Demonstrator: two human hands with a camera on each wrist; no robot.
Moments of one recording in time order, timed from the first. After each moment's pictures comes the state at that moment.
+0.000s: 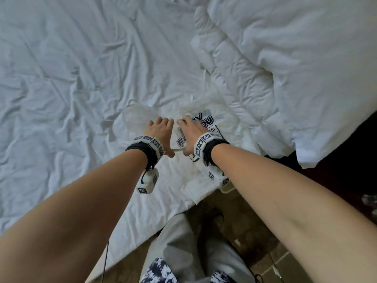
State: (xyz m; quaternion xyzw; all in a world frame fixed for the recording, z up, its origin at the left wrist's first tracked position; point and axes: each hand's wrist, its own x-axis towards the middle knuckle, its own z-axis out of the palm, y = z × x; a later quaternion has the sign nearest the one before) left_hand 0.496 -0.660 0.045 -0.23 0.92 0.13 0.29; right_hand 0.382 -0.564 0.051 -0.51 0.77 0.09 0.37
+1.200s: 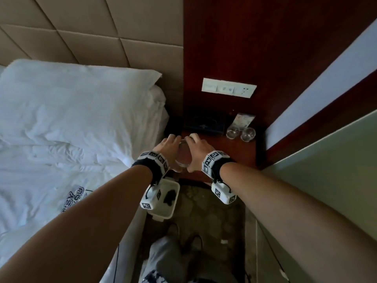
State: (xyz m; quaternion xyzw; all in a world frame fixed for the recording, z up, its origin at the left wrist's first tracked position) left_hand 0.218 -0.143 0.245 0.13 0.96 0.08 0.23; right_hand 0.215 0.009 0.237 -0.16 0.95 -0.10 0.25
